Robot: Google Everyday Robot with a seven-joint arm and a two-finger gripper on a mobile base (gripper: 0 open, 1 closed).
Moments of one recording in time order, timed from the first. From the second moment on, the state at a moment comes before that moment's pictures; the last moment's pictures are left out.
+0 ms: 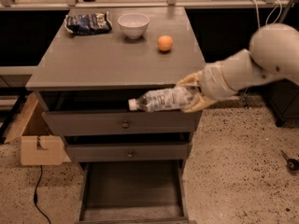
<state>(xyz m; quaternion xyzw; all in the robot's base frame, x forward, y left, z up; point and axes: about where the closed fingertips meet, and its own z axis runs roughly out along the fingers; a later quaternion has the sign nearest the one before) 0.559 -0.110 0.813 -0.77 0.52 0.05 0.36</state>
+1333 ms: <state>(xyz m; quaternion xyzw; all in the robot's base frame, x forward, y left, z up) 0.613 -0.046 0.871 -0.79 0.50 0.02 0.35</state>
